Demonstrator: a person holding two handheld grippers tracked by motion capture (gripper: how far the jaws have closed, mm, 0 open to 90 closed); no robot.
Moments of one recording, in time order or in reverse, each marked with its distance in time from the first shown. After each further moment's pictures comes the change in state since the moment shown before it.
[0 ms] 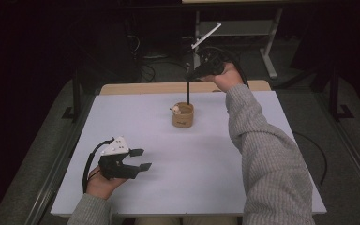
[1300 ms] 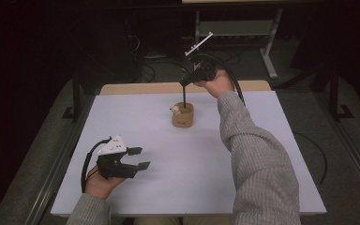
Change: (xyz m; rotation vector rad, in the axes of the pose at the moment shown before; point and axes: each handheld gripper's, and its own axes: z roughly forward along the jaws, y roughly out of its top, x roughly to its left) left arm 0.002 0.001 -0.006 -0.016 0.011 0.000; right arm -0.011 -0.007 0.039 0.010 -0.045 0.052
